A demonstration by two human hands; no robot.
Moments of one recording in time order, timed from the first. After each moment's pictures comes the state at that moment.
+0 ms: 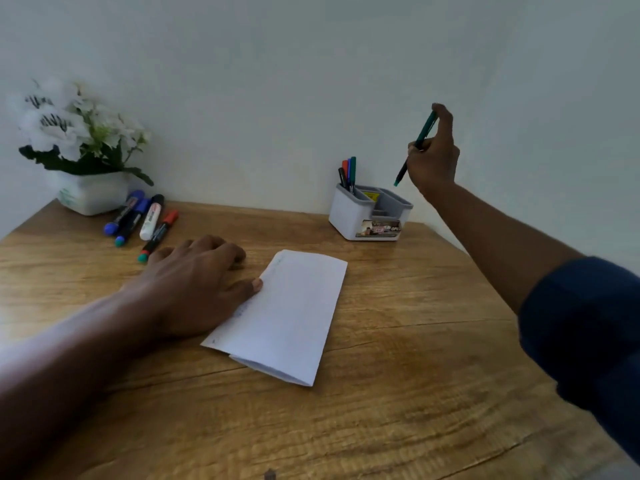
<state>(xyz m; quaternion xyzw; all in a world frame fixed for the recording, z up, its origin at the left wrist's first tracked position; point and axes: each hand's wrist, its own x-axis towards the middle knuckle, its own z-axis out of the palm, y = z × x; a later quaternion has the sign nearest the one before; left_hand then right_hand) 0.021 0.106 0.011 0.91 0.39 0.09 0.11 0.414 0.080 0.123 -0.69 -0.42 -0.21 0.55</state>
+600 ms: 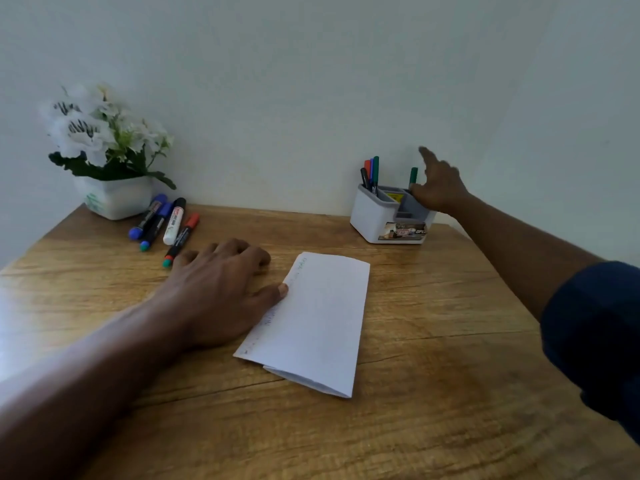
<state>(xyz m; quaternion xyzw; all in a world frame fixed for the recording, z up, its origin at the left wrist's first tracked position) 0.023 0.104 0.014 0.91 0.39 0.08 0.11 0.434 0.095 0.098 -0.84 -0.48 -0.13 0.22</state>
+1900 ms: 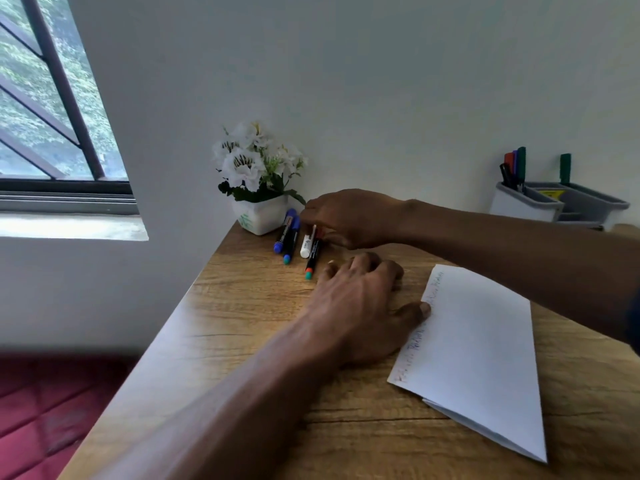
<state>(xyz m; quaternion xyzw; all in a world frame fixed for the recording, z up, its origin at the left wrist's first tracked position) 0.022 0.106 0.009 0.91 0.37 0.12 0.14 0.147 0.214 0.052 -0.39 -0.90 -0.20 0.01</state>
